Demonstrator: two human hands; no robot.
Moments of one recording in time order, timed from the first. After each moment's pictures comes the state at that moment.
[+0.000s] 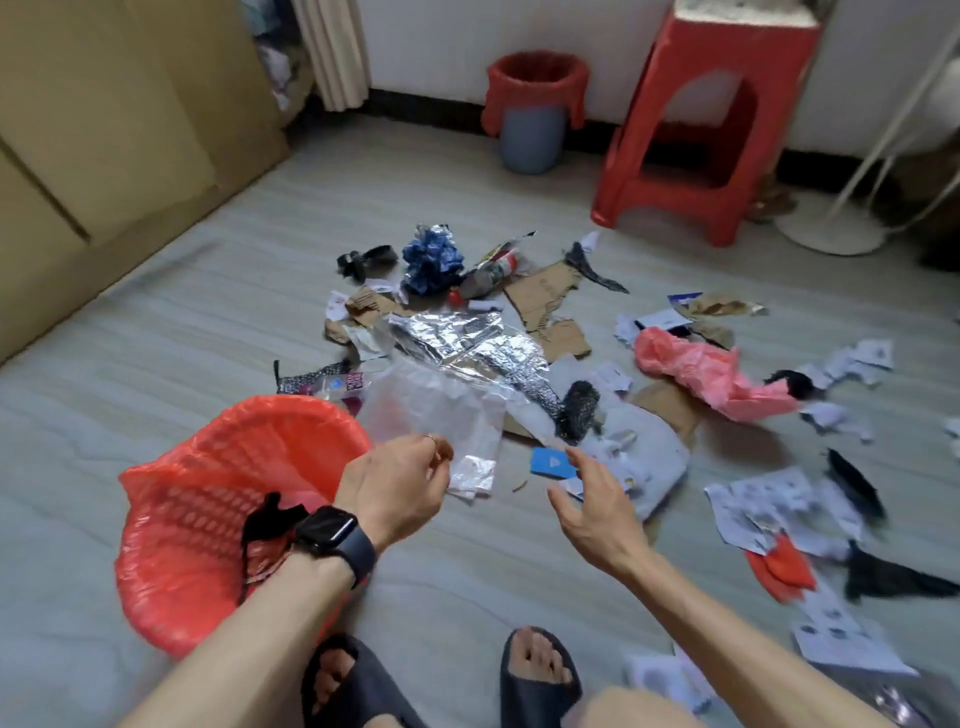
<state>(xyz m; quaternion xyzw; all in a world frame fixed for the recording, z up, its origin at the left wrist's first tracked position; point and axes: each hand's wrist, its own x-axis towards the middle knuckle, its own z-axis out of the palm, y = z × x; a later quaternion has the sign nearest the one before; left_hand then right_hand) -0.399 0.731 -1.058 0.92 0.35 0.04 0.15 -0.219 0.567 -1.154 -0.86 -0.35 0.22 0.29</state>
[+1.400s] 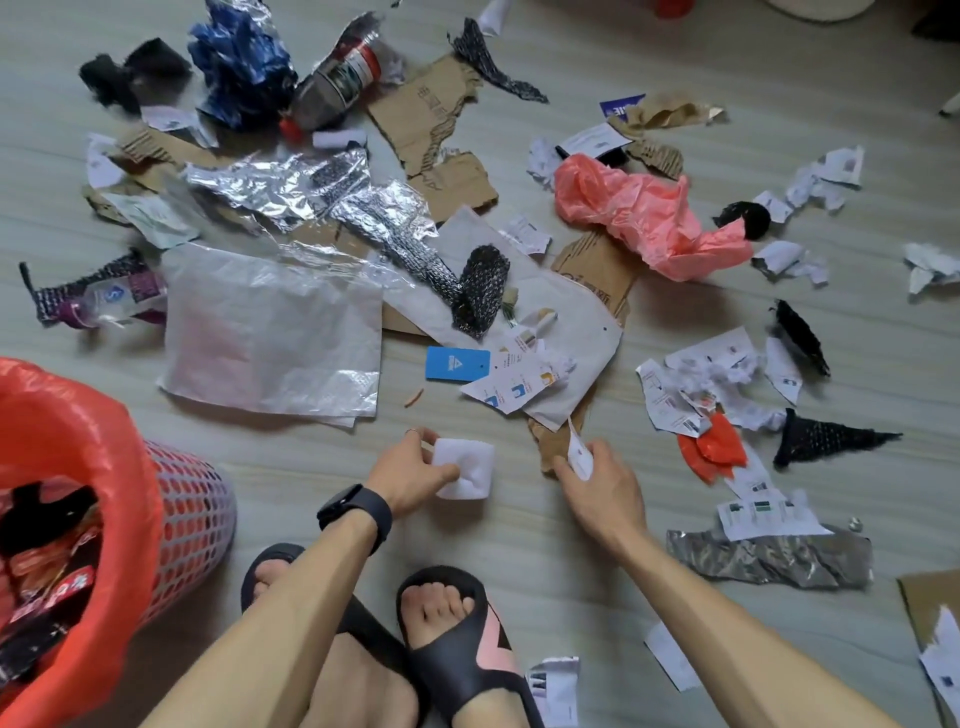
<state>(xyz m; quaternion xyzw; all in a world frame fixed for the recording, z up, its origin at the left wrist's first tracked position) -0.262 0.658 -1.276 0.72 0.43 -0.23 0.49 -0.135 0.443 -1.299 -0.93 -0.08 0.30 0.20</state>
